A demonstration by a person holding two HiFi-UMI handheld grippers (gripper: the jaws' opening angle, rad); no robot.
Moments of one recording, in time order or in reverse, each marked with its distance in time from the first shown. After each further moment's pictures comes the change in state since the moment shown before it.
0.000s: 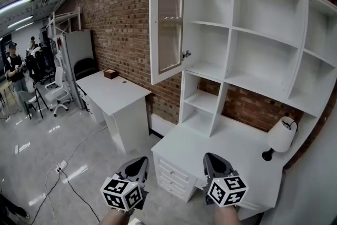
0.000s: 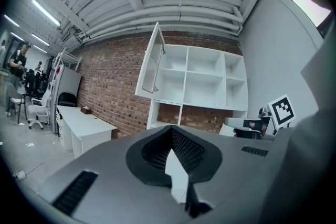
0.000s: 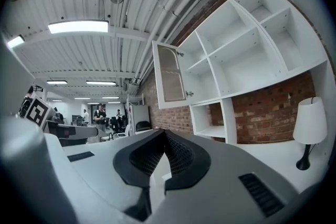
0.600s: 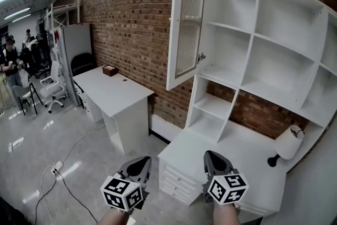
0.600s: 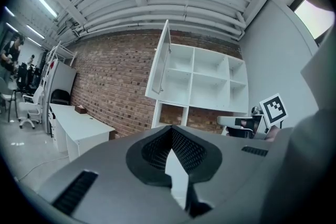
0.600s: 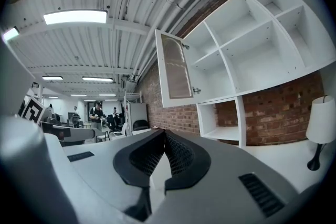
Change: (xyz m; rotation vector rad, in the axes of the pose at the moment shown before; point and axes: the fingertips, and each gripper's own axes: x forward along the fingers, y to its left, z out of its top) left arm 0.031 0.108 0.018 -0.012 0.003 -0.078; right arm 0.115 0.050 0.003 -0.013 0.014 -0.032
